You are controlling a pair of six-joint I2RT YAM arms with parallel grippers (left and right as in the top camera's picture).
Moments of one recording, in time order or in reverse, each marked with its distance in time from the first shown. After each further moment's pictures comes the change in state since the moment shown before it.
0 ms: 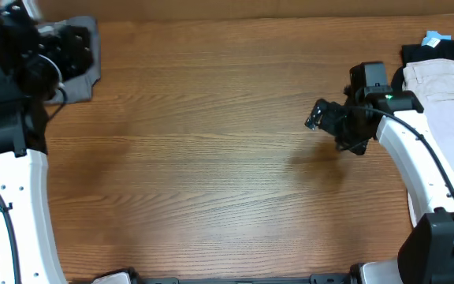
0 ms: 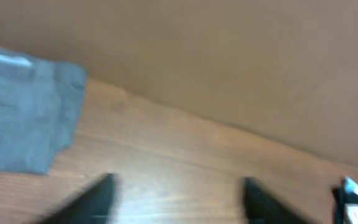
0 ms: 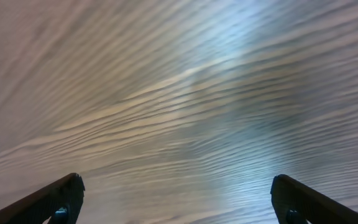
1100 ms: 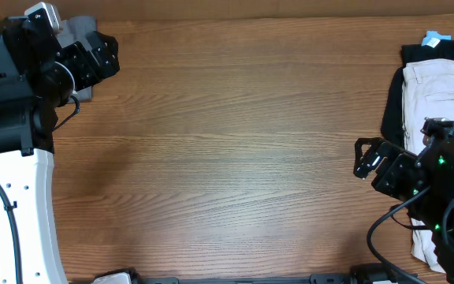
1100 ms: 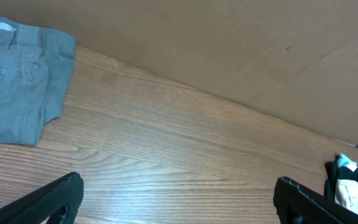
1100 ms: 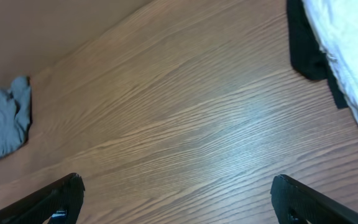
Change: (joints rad) left arm -0.039 0.001 0.000 -0.091 0.004 -0.001; right arm 0.022 -0.751 0.074 -0.286 0.178 -0.011
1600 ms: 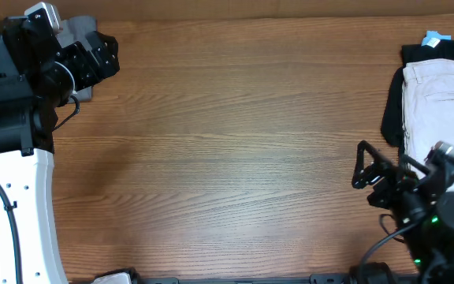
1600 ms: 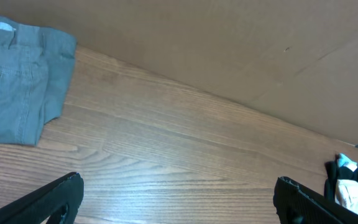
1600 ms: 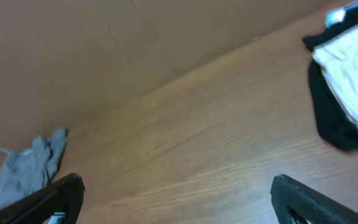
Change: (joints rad) left arm 0.000 0.000 0.000 0.000 0.000 0.000; right arm 0.019 -0.372 -0.456 0.490 0.051 0.002
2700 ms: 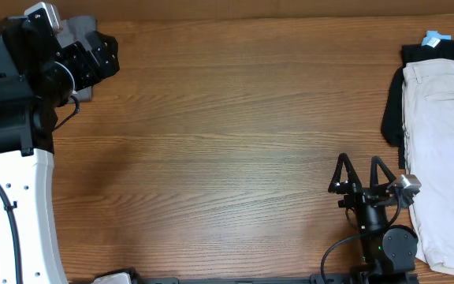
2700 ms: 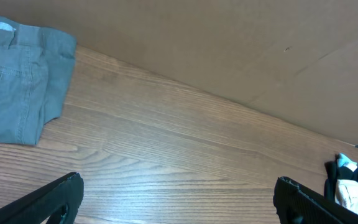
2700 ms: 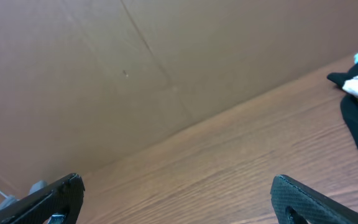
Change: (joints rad) left arm 0.000 0.000 0.000 0.000 0.000 0.000; right arm 0.000 -0.480 -0.872 0.799 0.043 -0.001
